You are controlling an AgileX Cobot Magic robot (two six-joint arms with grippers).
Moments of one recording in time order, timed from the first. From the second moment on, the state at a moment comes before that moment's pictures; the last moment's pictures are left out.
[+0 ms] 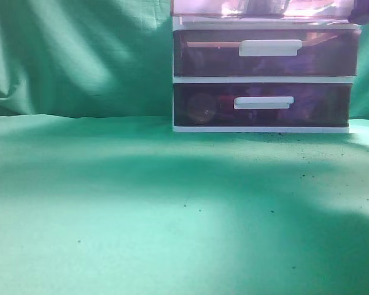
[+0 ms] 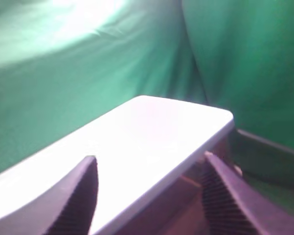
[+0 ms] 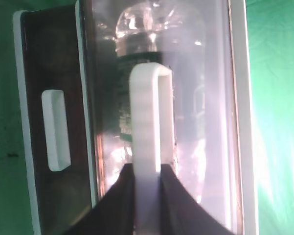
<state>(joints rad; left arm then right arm) -0.70 1.94 -1.89 1.19 -0.01 -0.90 0.36 1.42 -0.64 0.11 -0.51 -1.51</state>
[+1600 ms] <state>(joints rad) -0.83 0.78 -0.92 0.40 0.80 -0.45 0.24 1.82 -1.25 0.05 -0.36 -1.60</state>
